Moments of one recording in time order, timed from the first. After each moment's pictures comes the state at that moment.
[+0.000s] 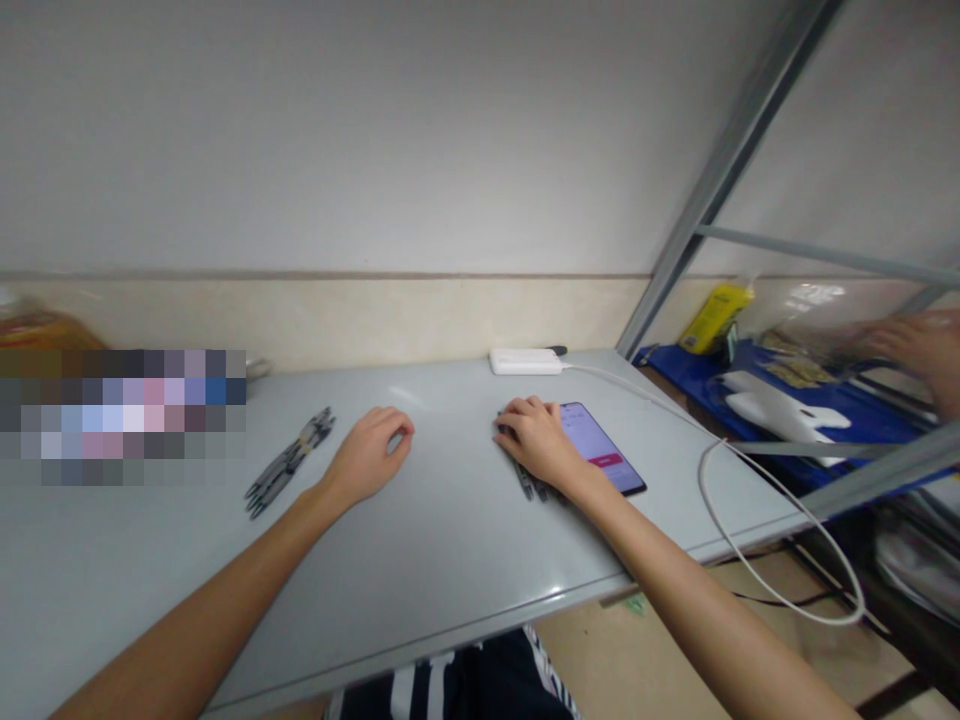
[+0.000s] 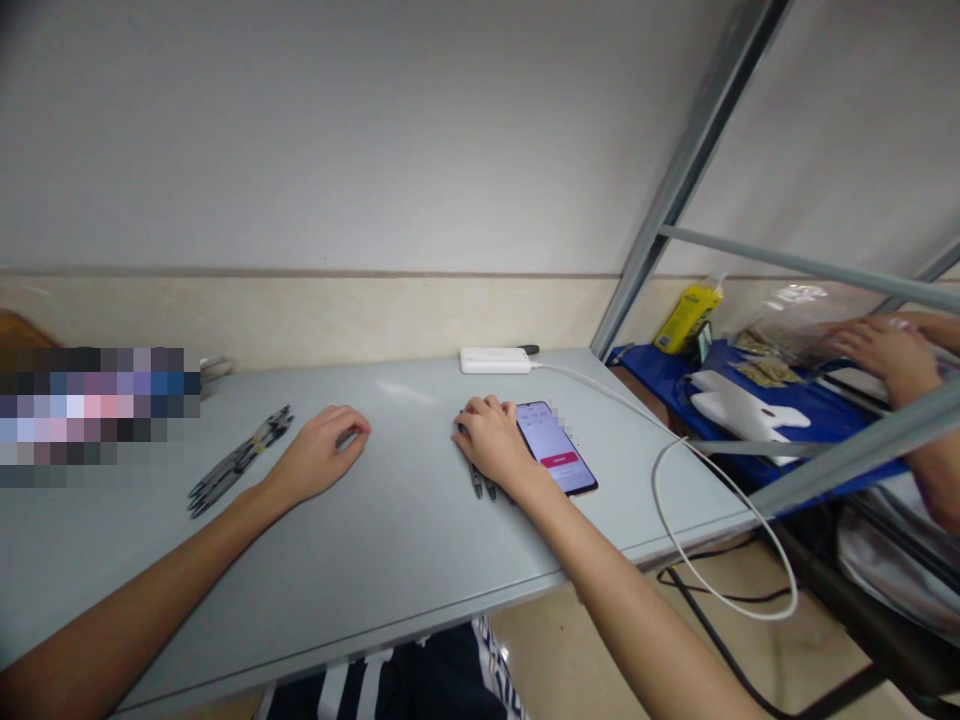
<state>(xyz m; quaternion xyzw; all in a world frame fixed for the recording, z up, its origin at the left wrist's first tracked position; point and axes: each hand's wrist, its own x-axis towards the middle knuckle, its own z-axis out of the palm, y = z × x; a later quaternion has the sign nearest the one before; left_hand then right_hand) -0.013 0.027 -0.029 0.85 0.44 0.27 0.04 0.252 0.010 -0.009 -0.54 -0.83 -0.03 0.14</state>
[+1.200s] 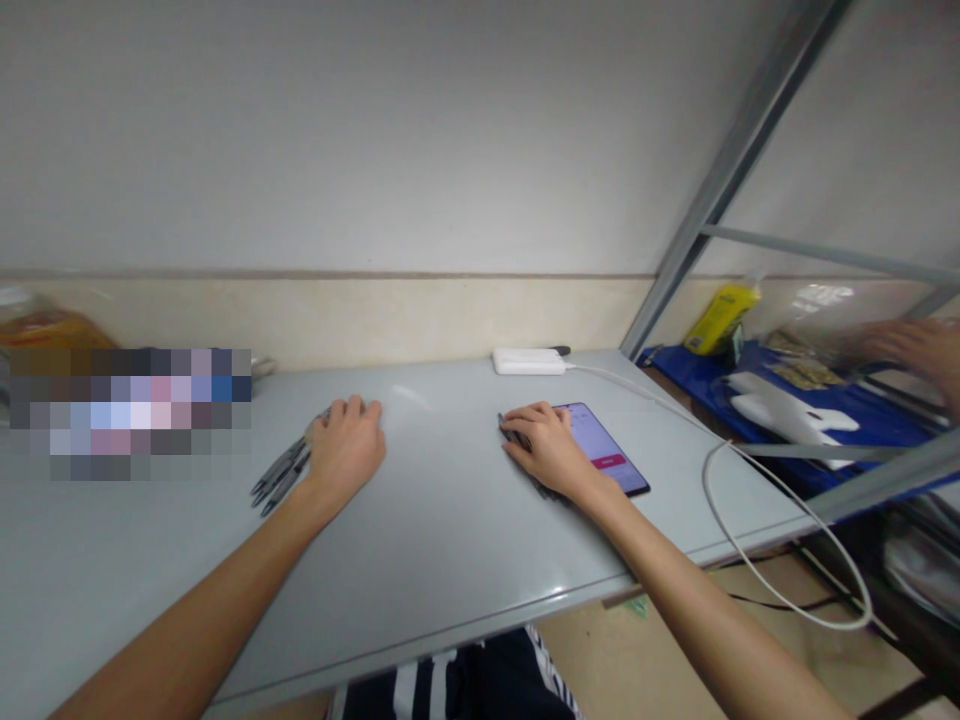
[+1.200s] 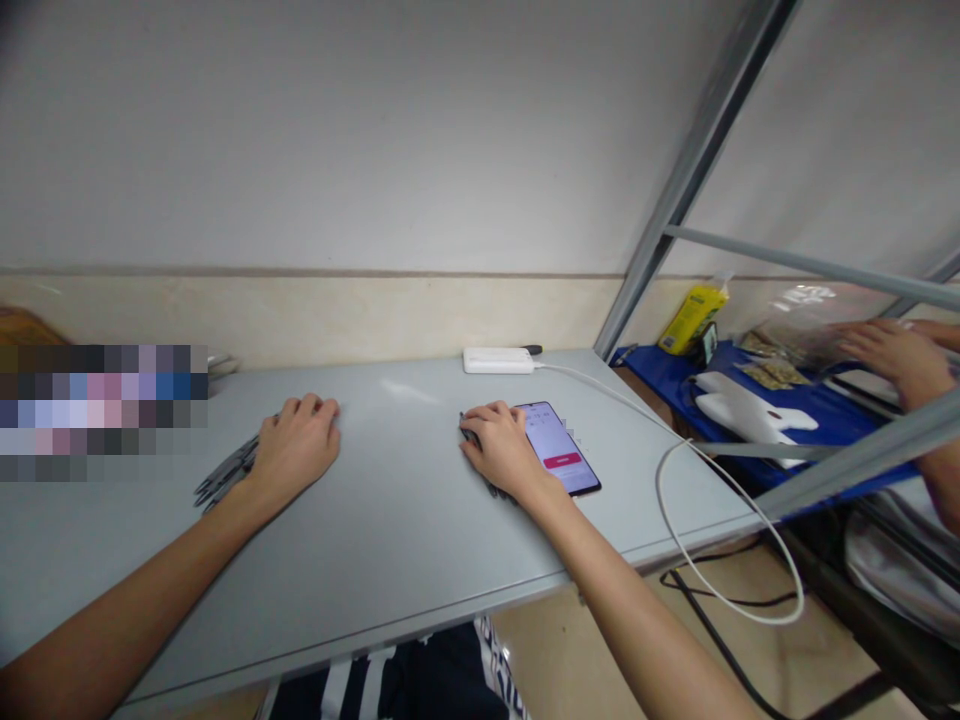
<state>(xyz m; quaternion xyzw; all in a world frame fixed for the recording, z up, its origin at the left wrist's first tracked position) -0.015 0.014 -0.012 0.74 0.65 0.07 -0.15 0.258 -0.001 -0.011 -0.52 -0.83 0.01 0.19</state>
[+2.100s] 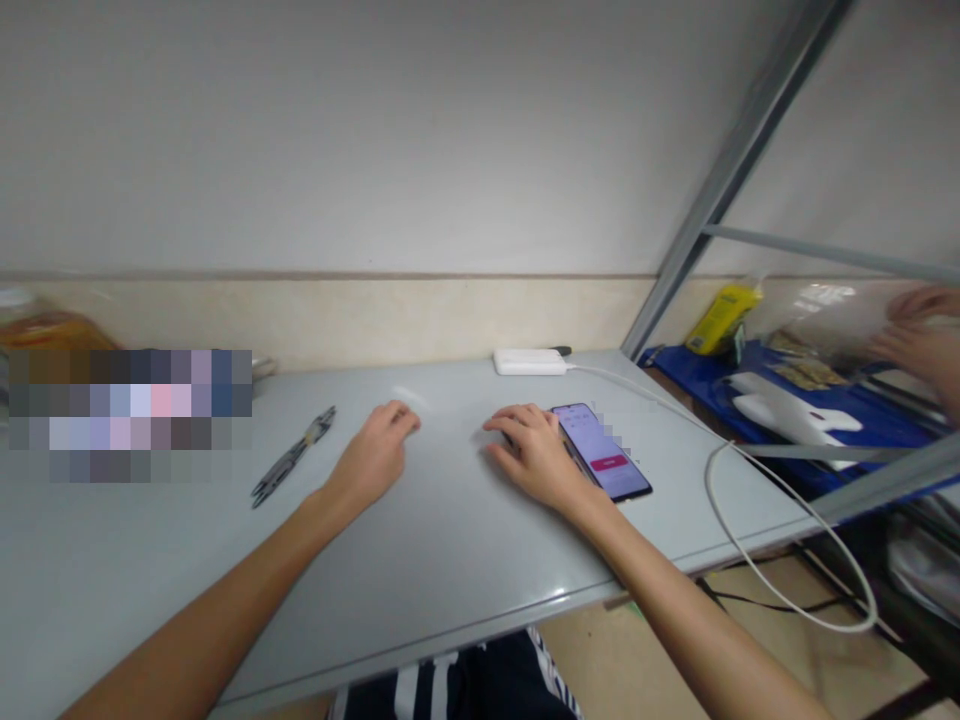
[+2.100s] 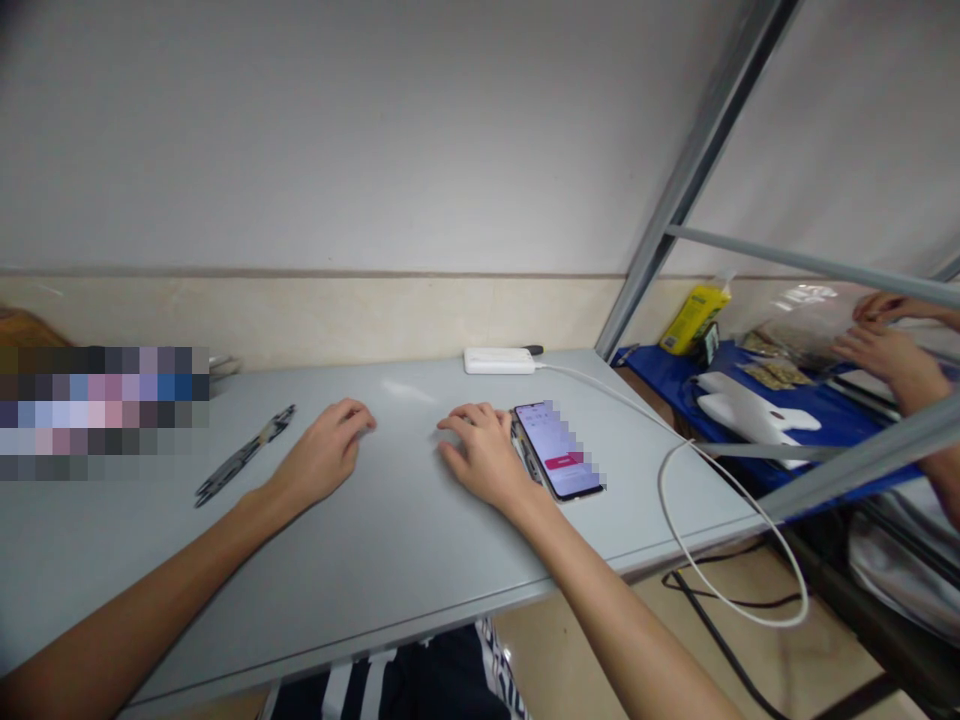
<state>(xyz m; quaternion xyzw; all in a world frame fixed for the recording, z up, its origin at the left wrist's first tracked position) -0.006 0.014 -0.020 0.85 0.48 0.22 -0.01 0.238 -0.013 -0.006 -0.49 -0.83 0.04 0.27</state>
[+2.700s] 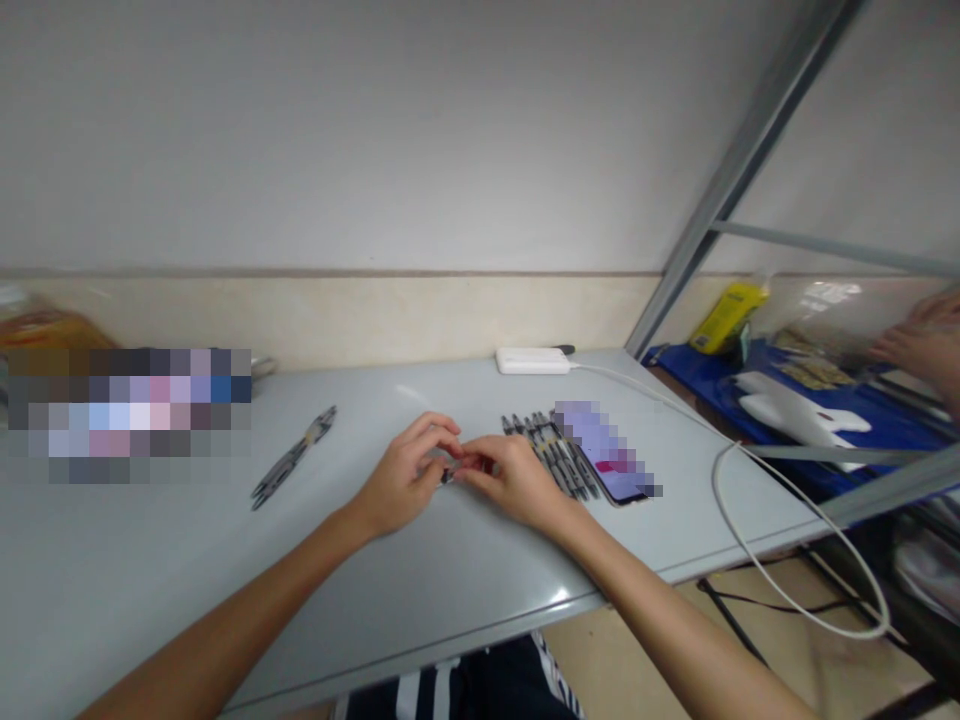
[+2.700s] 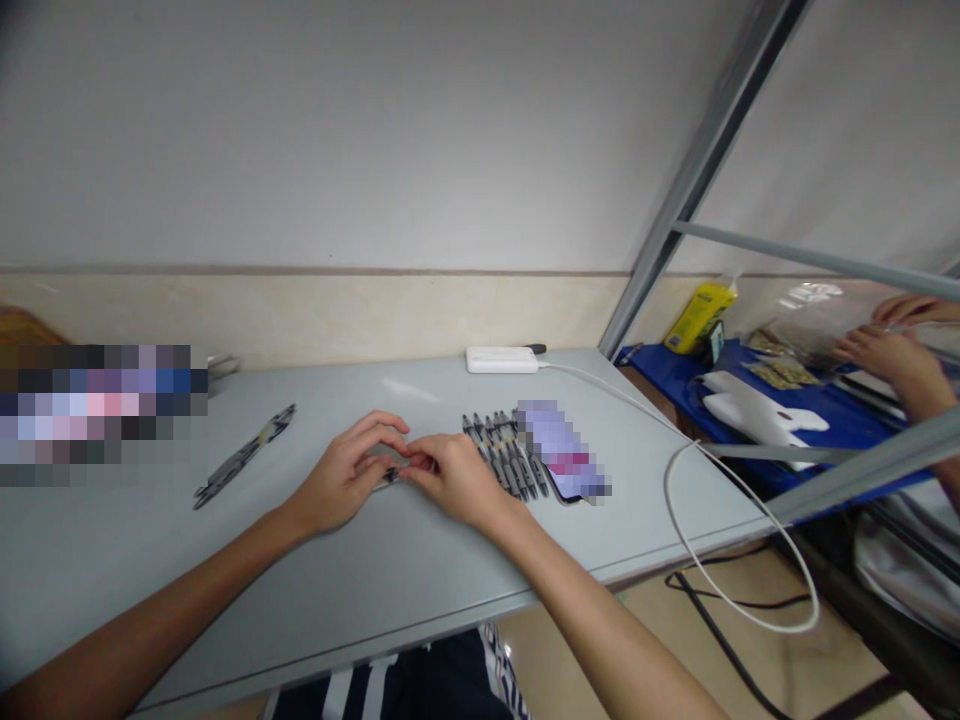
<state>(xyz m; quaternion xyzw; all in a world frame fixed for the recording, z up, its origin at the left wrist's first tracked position) 0.024 -0.014 -0.007 0.80 0.36 0.38 0.29 0.203 -0.021 -0.005 -0.42 -0.81 0.25 0.32</state>
